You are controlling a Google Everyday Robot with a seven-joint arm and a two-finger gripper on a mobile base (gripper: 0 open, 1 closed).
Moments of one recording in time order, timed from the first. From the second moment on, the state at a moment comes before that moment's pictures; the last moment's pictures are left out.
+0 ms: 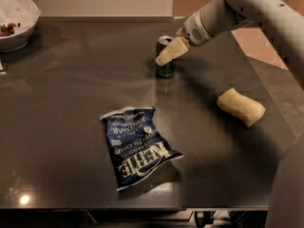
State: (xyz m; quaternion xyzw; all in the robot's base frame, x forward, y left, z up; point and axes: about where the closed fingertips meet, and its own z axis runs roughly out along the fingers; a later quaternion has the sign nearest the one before) arm 0.714 -0.062 0.900 -0.49 0.77 0.18 0.36
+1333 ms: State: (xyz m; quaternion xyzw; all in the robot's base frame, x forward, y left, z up) arm 0.671 -0.078 0.938 -0.52 0.78 0.14 0.32
